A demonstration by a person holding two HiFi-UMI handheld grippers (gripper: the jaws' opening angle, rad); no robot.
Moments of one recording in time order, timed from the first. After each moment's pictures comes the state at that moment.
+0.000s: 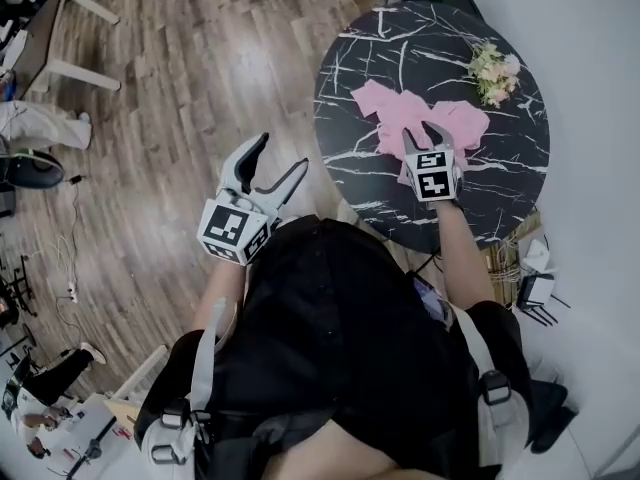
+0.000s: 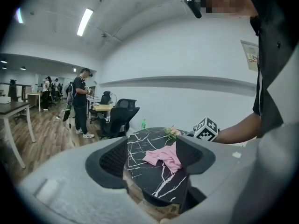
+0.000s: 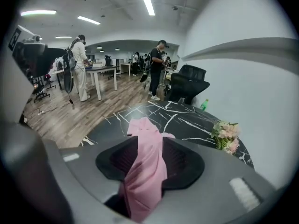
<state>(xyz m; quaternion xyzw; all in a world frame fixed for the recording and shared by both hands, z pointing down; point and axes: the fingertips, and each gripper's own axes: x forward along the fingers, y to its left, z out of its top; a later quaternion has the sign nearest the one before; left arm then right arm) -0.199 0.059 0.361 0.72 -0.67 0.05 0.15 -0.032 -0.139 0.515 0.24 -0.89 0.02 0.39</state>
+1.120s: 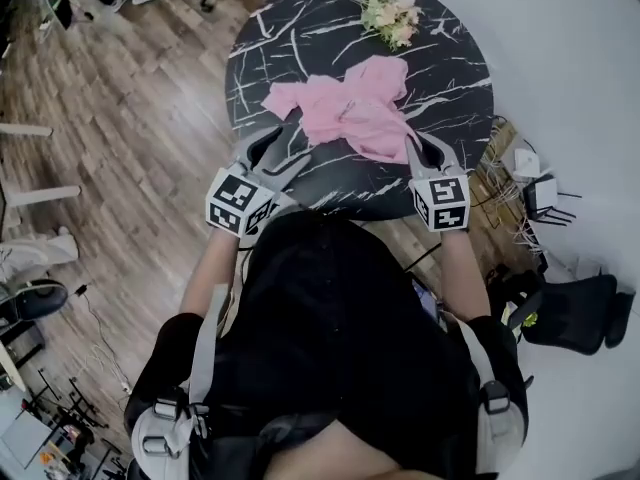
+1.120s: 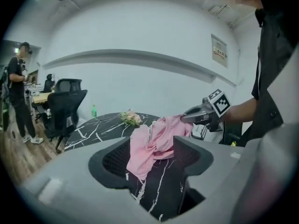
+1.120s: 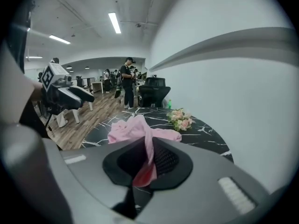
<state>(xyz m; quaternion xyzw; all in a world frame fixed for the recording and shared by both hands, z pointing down) -0.064 -0.054 0.423 0.88 -0.41 0.15 0.18 0.145 -0.110 0.443 0.40 -0.86 0.08 0.29</state>
